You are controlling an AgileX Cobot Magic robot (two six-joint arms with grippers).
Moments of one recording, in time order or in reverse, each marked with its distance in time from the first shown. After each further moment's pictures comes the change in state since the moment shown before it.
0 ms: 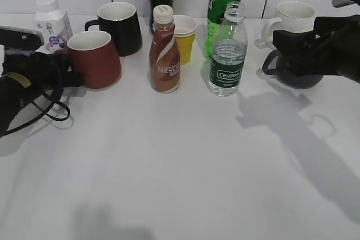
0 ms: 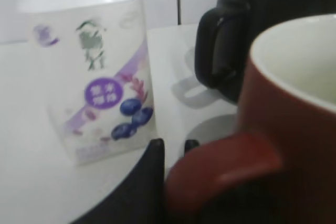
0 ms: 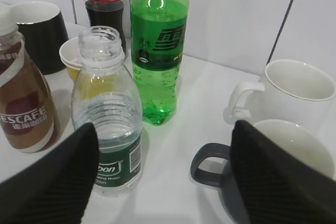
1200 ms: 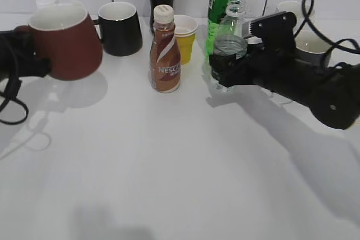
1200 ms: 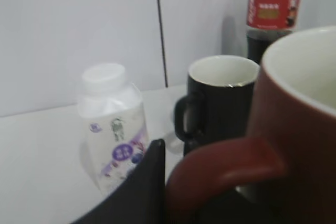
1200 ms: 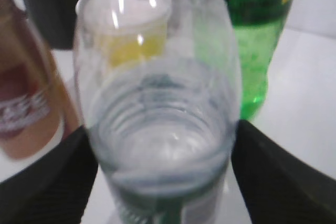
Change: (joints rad) left arm 0.000 -0.436 0.224 0.047 0.078 0.005; right arm 0.000 0.617 -0.268 -0.264 -0.315 0.236
